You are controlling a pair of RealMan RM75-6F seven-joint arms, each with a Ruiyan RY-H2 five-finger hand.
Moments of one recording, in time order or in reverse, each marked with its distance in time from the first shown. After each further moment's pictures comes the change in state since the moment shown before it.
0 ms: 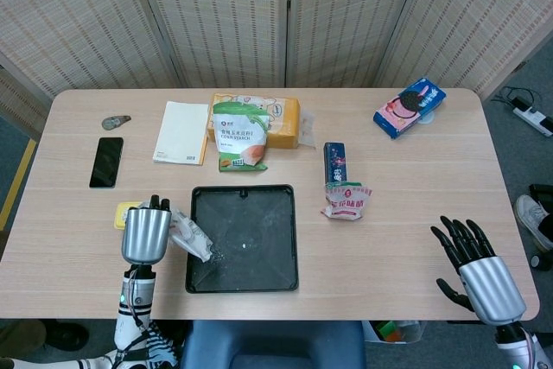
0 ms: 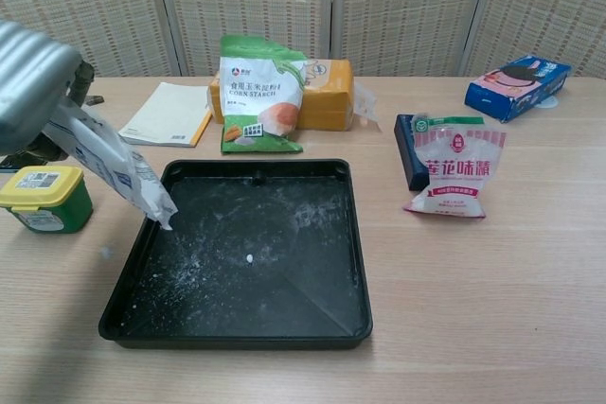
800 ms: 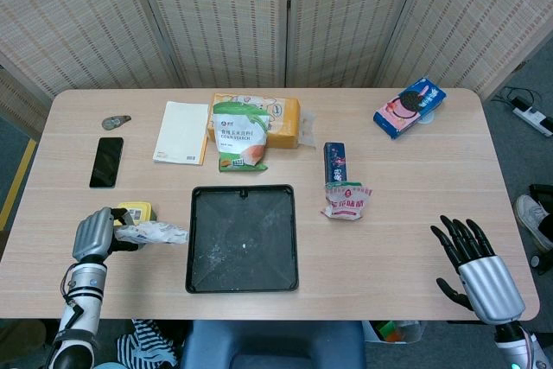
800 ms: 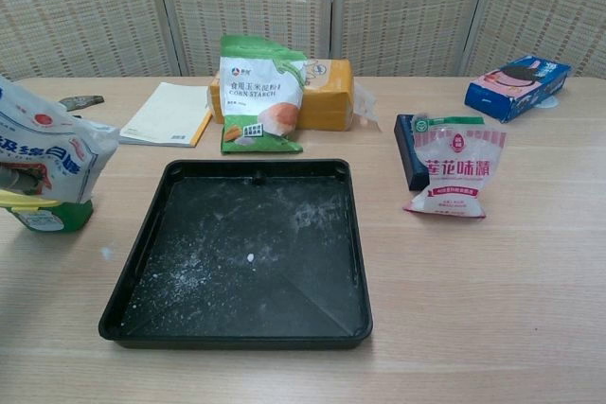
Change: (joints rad) left arm 0.143 0.405 -0.301 -0.462 -0.721 -0.419 -0.620; right arm 0.001 -0.006 0.002 -0.002 0.007 -0.007 -0.012
